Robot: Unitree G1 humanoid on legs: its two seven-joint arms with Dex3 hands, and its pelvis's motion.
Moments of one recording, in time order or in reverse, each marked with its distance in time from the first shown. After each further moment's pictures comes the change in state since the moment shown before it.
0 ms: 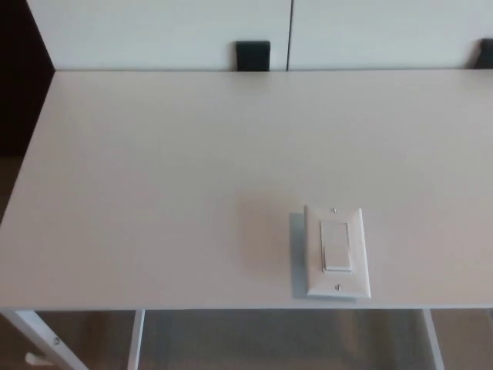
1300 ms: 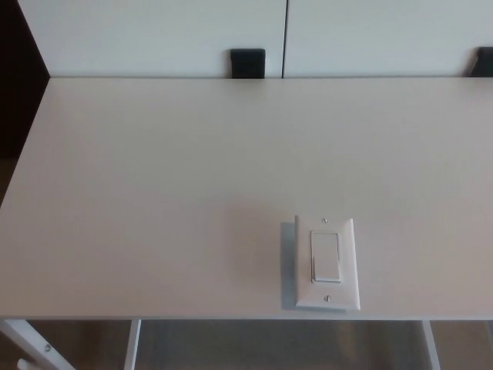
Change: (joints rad) left_arm 0.003 0.001 0.001 -0.012 -0.001 0.000 0.005; right_arm 0.299 -0.074 0.059 -0.910 0.078 -0.030 0.039
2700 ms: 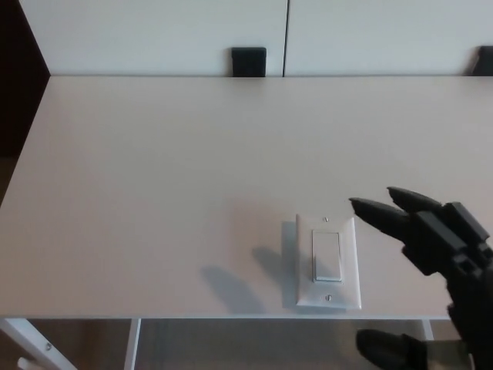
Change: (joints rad) left_arm -0.019 0.005 -0.001 -0.003 0.000 0.002 0.000; right_arm -0.474 0.164 -0.049 -0.061 -0.479 -0.049 -0.120
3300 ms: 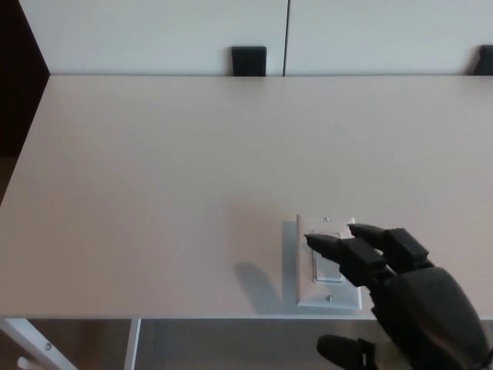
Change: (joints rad) left_arm -0.003 0.000 -0.008 -0.028 0.001 0.000 0.002; right_arm -0.107 0.000 0.171 0.220 -0.329 0.154 -0.037
